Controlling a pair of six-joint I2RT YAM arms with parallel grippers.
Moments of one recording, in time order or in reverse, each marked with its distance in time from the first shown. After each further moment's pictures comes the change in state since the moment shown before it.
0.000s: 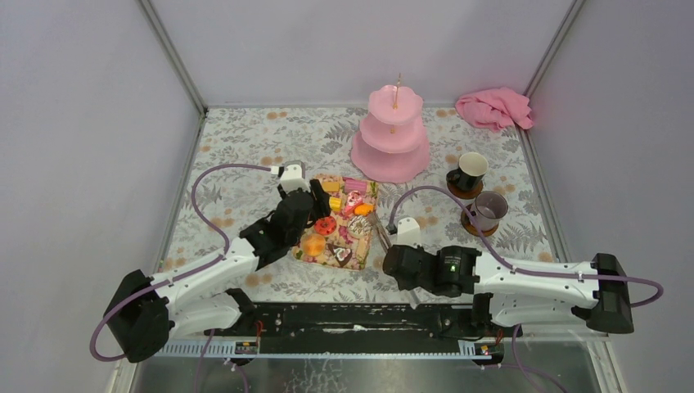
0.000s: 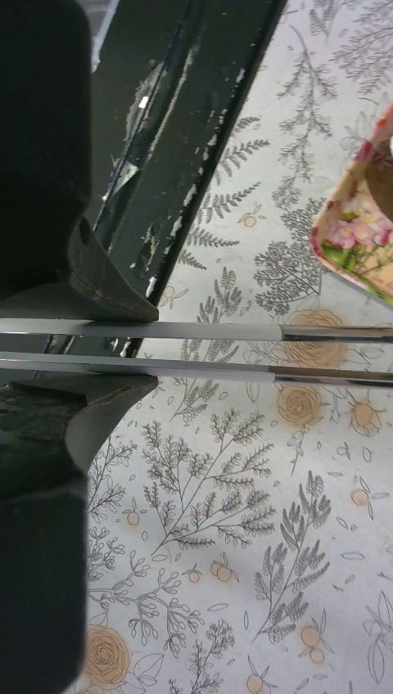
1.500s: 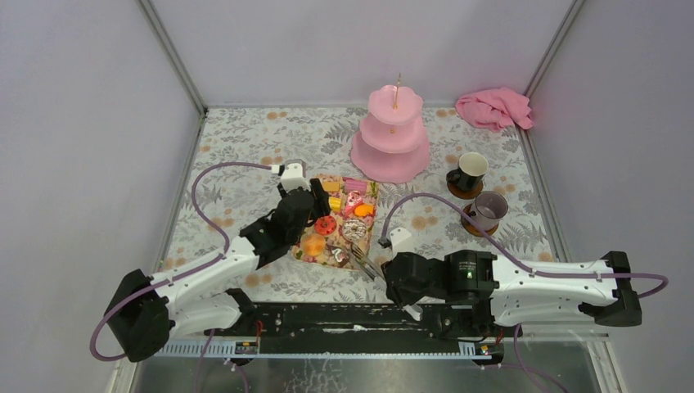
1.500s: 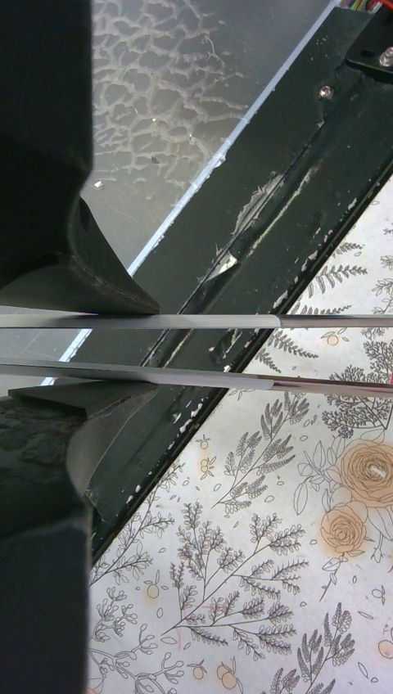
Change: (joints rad) left arm 0.000 0.004 0.018 -0.021 -0.010 0.008; right arm 0.124 -0.056 0.084 -0.050 -0.174 -0.038
